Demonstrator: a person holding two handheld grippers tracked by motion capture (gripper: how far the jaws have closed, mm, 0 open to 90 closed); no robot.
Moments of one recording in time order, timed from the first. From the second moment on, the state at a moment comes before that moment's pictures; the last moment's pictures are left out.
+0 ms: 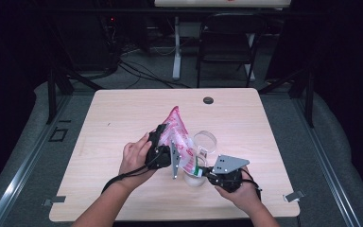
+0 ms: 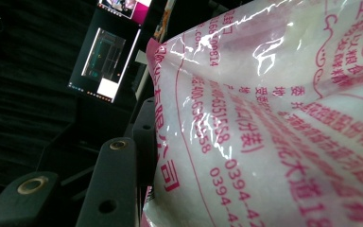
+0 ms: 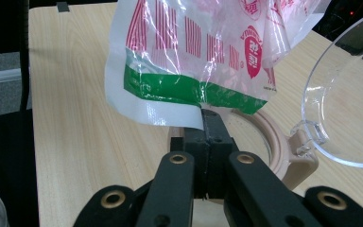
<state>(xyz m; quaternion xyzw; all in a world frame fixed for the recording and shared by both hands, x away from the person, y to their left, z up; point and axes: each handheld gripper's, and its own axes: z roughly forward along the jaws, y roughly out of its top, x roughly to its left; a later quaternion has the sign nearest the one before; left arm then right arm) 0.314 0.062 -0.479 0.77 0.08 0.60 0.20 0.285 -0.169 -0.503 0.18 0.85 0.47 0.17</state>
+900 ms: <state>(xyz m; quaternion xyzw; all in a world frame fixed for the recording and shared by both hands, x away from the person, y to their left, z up) 0.315 0.060 -0.480 0.77 0.08 0.60 0.20 0.285 -0.170 -0.503 0.19 0.85 0.47 0.17</state>
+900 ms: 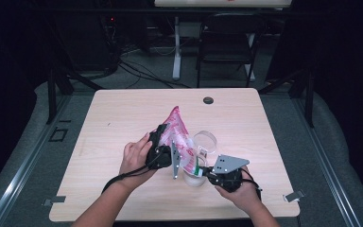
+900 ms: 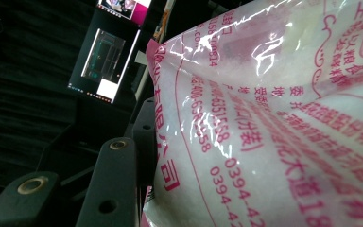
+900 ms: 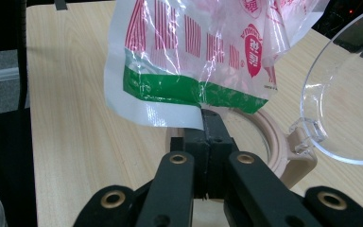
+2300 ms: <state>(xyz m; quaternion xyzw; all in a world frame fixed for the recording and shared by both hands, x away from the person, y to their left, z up) 0.312 0.058 -0.478 0.76 0.07 0.61 0.19 0.286 -0.171 -0.505 0.19 0.85 0.47 0.17</state>
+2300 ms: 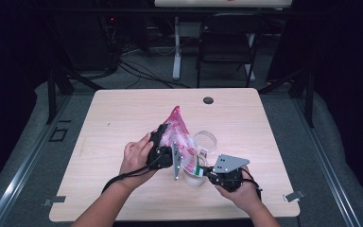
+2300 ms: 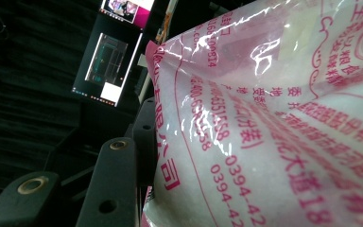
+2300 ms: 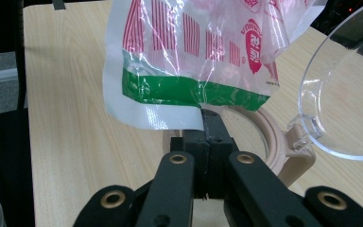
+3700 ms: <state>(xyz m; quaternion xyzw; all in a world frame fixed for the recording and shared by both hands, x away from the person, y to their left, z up) 0.311 0.054 -0.476 0.76 0.06 0.62 0.19 0.287 -0.173 -0.506 0.19 0.85 0.47 0.17</state>
